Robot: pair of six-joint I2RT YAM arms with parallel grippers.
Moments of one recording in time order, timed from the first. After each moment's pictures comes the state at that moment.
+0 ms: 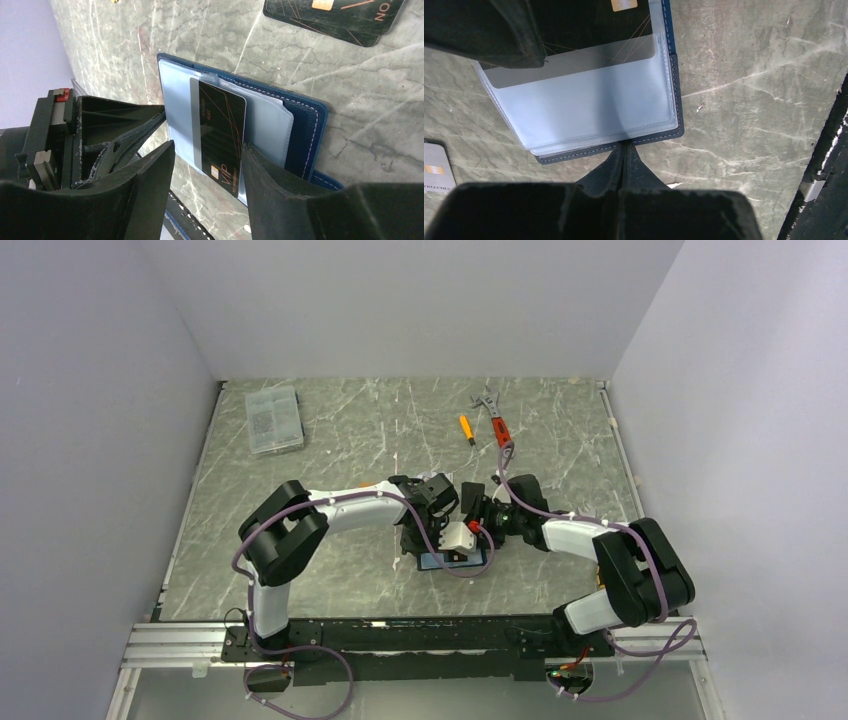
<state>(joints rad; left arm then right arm) -0.95 1.91 1.29 -0.74 0.24 0.72 0.35 1.44 0.46 0.14 -0.60 0.70</state>
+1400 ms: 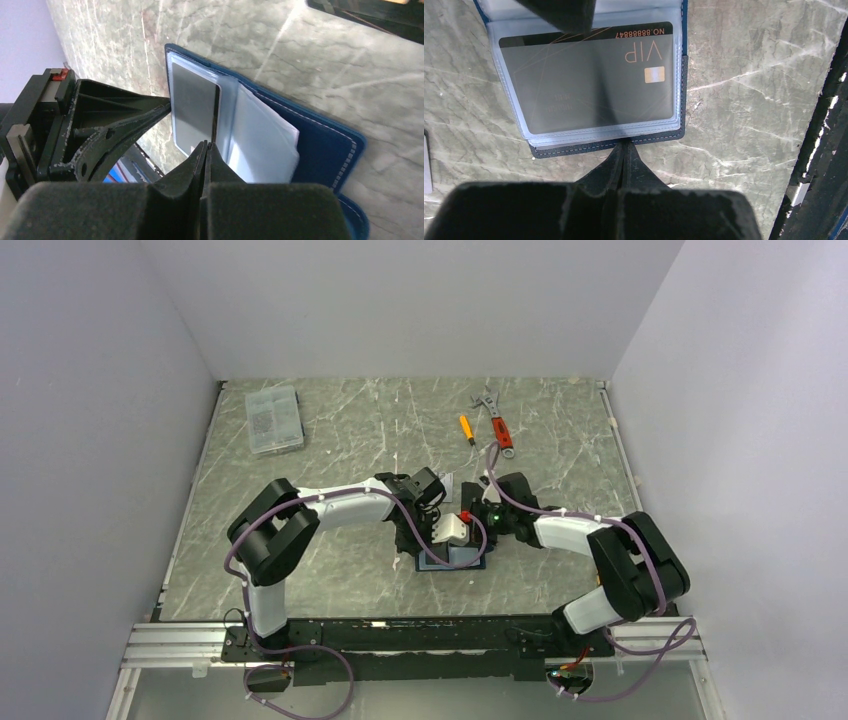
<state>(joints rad) -0.88 1.86 1.21 -0.66 0.34 0.68 0.42 1.47 0.51 0.09 -0.61 0.69</state>
